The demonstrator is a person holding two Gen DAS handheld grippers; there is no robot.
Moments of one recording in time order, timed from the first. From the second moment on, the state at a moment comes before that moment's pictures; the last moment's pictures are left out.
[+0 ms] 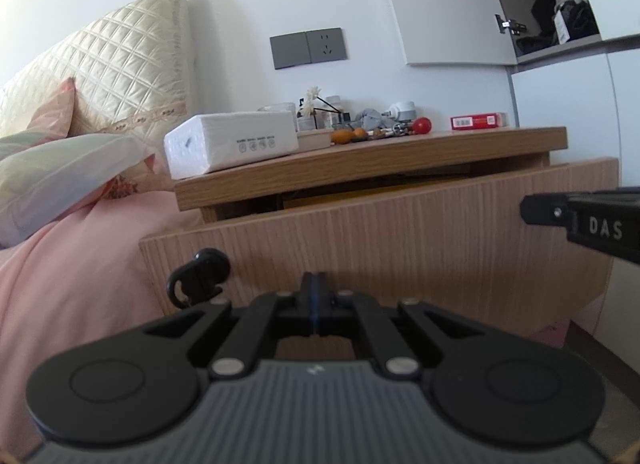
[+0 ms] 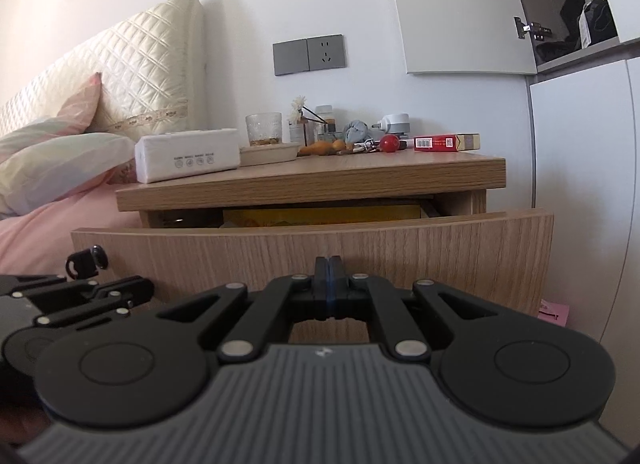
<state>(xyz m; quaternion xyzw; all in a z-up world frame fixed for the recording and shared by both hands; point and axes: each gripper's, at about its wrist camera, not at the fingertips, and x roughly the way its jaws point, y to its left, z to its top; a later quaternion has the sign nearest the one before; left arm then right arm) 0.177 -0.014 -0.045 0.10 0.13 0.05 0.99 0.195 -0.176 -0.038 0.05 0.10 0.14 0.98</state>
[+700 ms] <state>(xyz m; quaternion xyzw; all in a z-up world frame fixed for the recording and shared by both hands) 0.236 -0.014 -0.045 0.11 0.13 0.04 0.98 0.262 -0.184 -0.039 0.05 0.13 0.13 0.98</state>
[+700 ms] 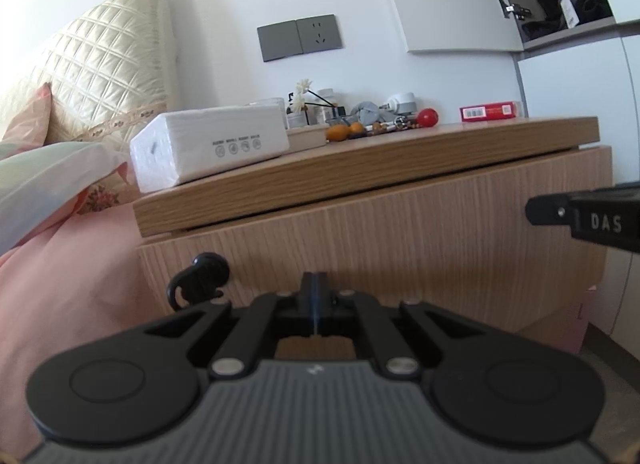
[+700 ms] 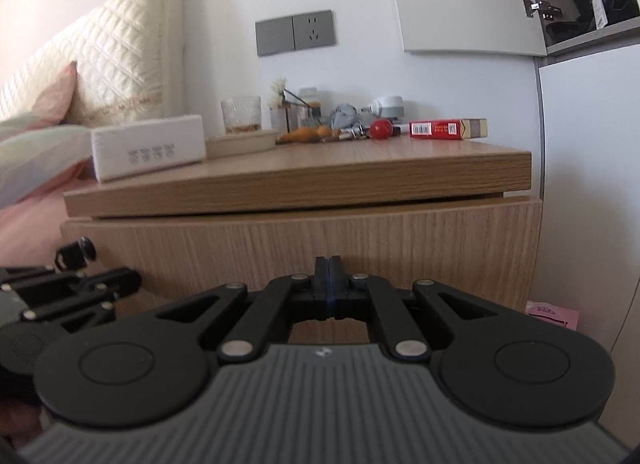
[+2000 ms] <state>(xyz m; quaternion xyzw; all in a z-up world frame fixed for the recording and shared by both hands) 0.256 -0.004 -0.031 0.07 0.14 0.03 0.99 0.288 -0.193 -0.044 0.08 0.12 0.14 0.98</state>
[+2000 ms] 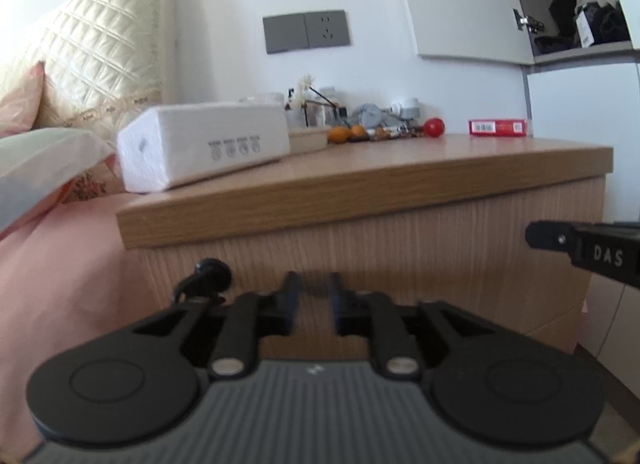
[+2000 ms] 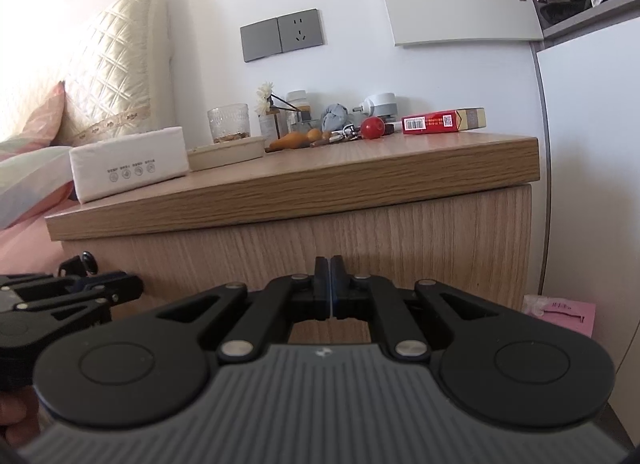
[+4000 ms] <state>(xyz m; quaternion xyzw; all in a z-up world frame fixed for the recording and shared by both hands) 0.048 0.012 0.005 0.02 0.09 0.00 1.00 0.103 -0.223 -0.008 0.07 0.06 0.22 0.97</state>
